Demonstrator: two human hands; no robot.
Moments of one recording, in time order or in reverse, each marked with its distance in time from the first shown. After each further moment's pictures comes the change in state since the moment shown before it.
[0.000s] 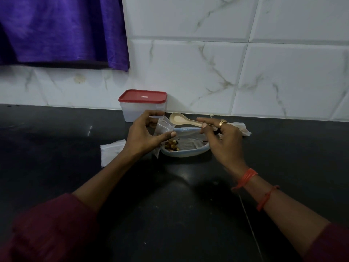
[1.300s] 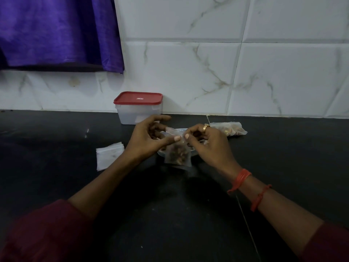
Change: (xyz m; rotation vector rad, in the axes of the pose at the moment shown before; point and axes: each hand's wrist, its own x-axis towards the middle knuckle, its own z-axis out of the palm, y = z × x) left_hand -0.009 0.020 0.008 -0.221 -0.144 -0.012; right_hand -0.004 -0.007 0.004 0.073 -0.261 0.109
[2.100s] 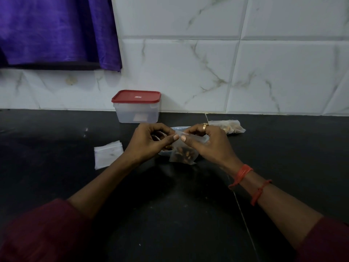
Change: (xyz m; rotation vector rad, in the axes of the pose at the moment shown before) left_hand -0.003 0.003 0.007 0.058 -0.095 0.086; right_hand 0.003 0.013 -0.007 -0.002 -0.049 -0.030
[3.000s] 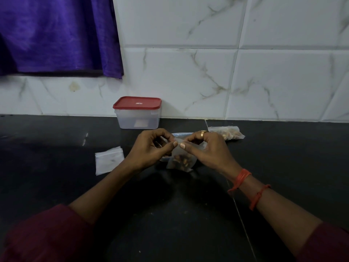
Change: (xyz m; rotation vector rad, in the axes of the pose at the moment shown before) left_hand -0.001 -0.001 -0.001 0.028 -0.020 0.011; right_hand 0.005 -0.001 0.000 -0.048 -0.036 -0.062
